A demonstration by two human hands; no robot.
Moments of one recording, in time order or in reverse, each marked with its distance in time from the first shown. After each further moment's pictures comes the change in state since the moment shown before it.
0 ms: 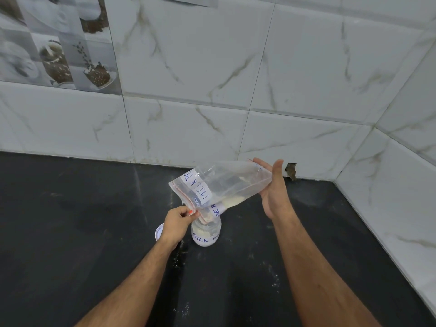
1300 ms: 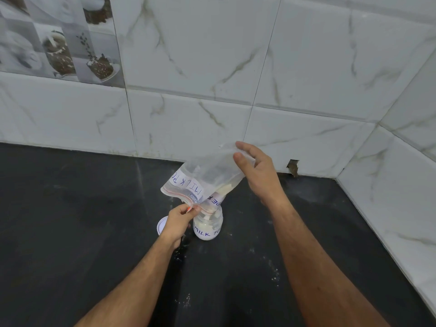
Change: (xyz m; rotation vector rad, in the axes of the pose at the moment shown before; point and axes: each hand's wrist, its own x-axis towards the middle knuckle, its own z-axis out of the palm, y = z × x) left_hand -0.015 0.000 0.005 -0.179 -0.017 -0.109; right_hand -0.005 -0.024 0.037 -0.460 -0.102 -0.223
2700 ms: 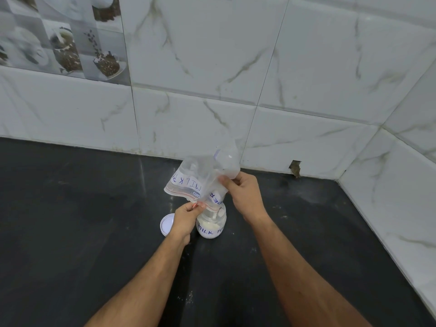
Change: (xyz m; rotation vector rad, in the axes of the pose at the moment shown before) left_hand -0.011 0.012 0.019 -0.186 0.089 -0.041; right_hand -0.017 0.043 0.050 0.210 -0.015 0.106
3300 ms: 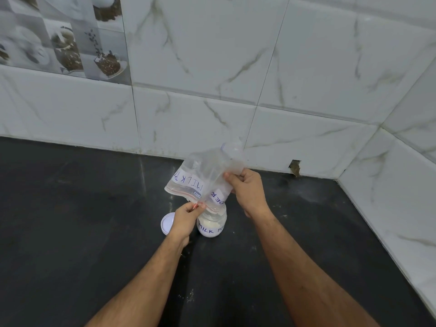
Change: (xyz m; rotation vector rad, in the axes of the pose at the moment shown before) left_hand -0.004 -0.001 -0.004 0.020 -0.023 0.030; right_hand 0.004 0.003 -0.001 0.124 0.015 0.054
